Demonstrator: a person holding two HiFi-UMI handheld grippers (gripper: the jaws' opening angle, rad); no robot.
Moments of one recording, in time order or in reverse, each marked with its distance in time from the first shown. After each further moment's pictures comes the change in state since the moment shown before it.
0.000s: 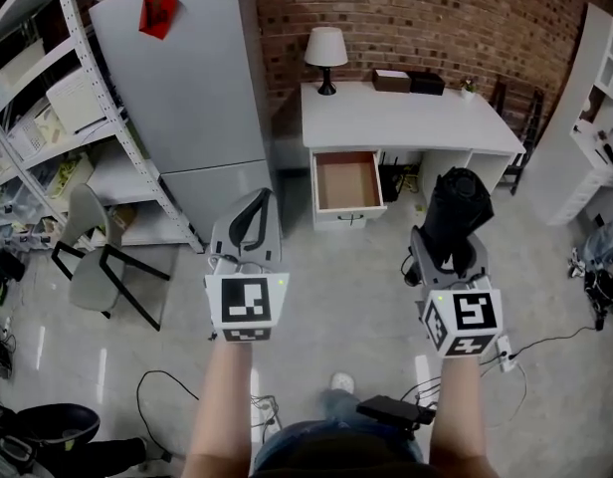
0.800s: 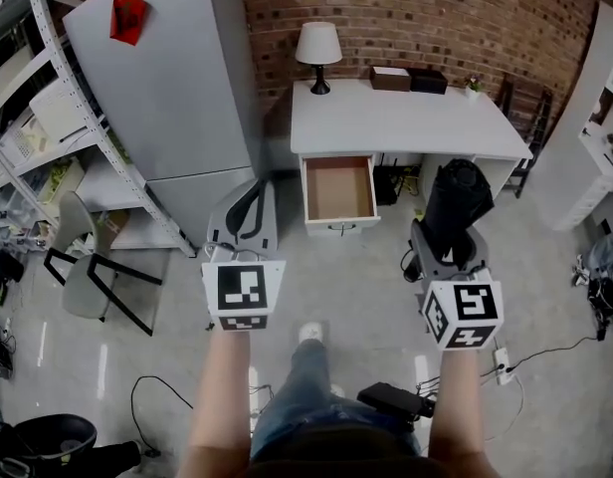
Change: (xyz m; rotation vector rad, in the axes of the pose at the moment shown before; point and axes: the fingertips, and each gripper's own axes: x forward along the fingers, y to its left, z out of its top) left arm 0.108 -0.024 -0.017 0.015 0.010 0.017; right arm 0.084 -0.075 -0.032 0.029 0.019 0.012
